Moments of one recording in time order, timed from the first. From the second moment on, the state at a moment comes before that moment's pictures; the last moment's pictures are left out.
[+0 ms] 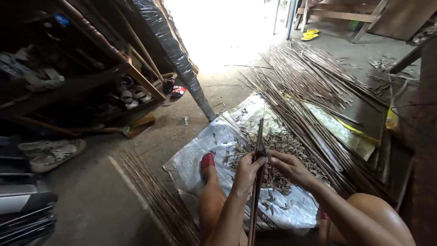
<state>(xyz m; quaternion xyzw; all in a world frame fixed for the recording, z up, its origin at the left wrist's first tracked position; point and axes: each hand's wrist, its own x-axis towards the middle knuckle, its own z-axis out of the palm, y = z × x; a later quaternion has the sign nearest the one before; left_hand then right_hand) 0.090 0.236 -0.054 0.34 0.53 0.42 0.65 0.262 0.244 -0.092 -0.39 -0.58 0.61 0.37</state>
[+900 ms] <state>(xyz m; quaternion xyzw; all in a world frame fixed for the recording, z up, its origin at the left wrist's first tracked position) 0.102 0.232 -0.059 0.37 0.52 0.36 0.68 0.263 0.245 -0.081 -0.43 -0.48 0.63 0.43</state>
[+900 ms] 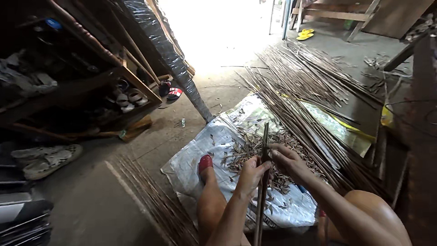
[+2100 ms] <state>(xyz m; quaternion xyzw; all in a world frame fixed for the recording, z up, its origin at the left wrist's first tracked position) 0.106 0.230 -0.065 0.46 0.58 0.32 0.60 0.267 0.254 -0.076 -0.49 -0.41 0.69 0.33</state>
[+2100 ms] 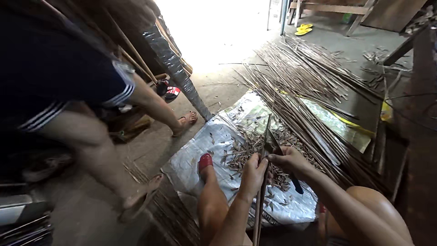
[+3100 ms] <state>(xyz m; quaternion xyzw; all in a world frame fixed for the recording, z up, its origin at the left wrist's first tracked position) 0.101 0.233 -0.056 0.36 0.55 0.39 0.64 0.260 0.244 -0.083 -0.36 -0.42 0.73 0.39</state>
